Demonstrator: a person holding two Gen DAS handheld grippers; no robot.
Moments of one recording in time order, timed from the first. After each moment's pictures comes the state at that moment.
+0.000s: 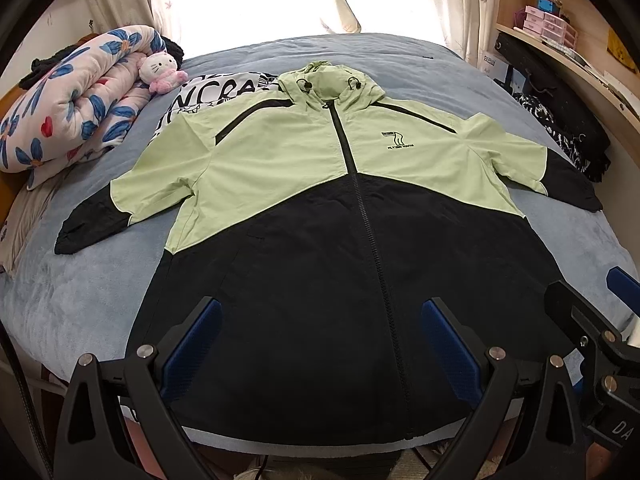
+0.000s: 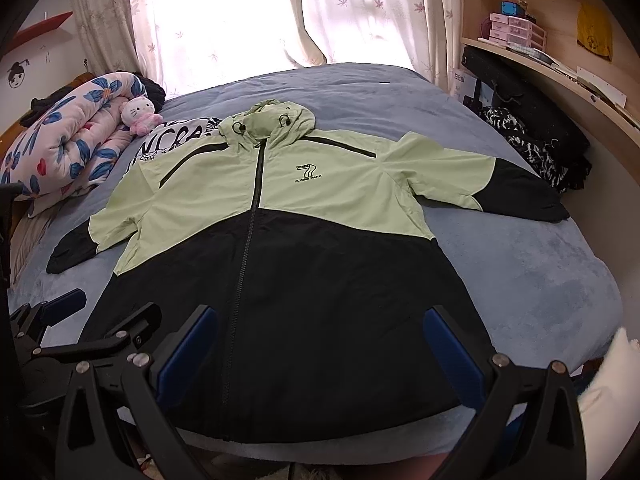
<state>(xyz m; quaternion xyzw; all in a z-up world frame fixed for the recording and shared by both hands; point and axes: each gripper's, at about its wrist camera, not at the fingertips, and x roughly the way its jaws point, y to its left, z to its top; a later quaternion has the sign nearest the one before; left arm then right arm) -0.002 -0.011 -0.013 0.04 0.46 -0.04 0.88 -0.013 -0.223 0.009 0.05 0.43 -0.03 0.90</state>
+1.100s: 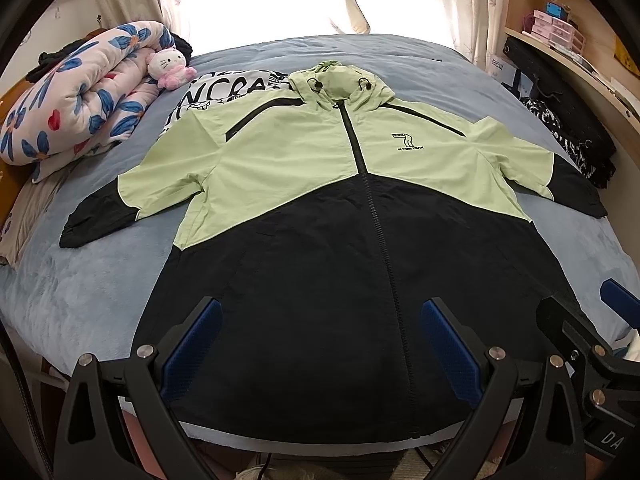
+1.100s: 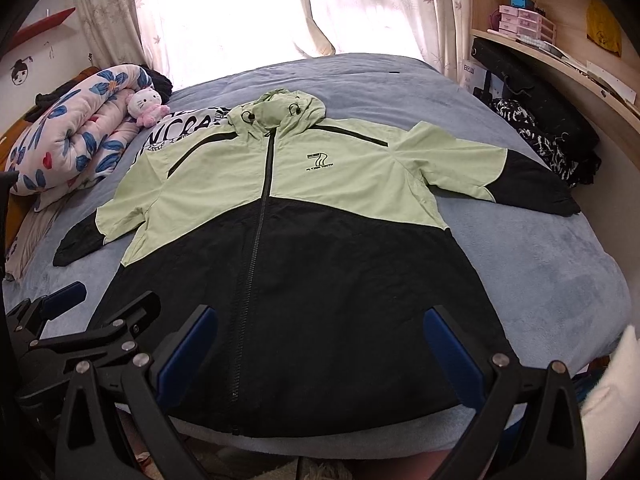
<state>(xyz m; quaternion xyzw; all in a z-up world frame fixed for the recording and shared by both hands) -0.005 -0.002 -0.015 0.03 0.46 -0.02 0.89 -0.012 -0.214 0.003 0.06 0.45 -0.02 0.89</state>
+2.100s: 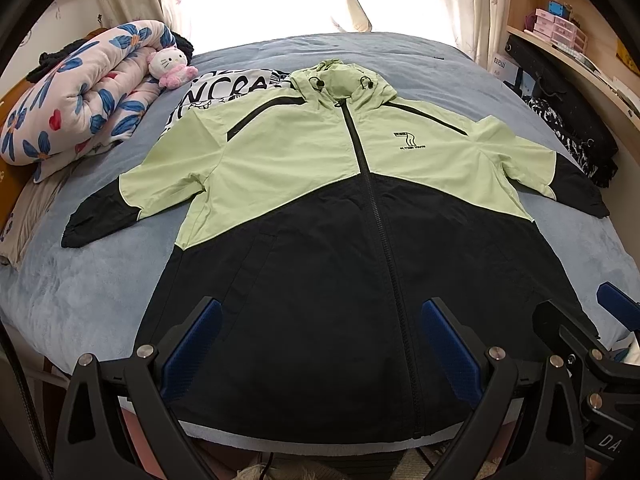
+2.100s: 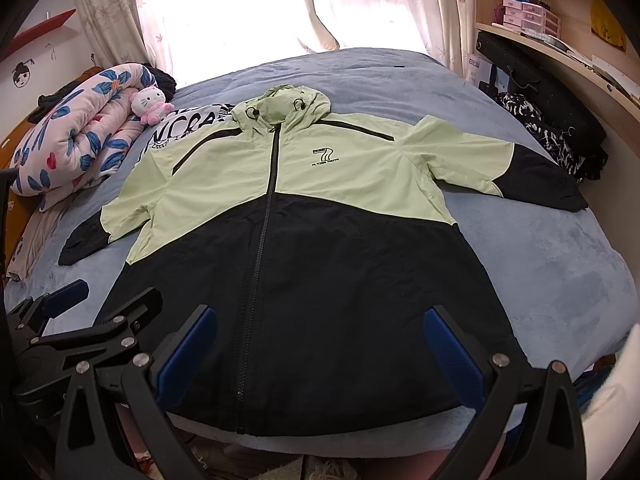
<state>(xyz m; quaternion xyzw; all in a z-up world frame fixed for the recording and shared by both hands) -0.003 0.002 -0.012 0.03 0.46 -0.02 0.88 -0.011 -0.210 0.004 0.06 0.45 -0.01 0.89</state>
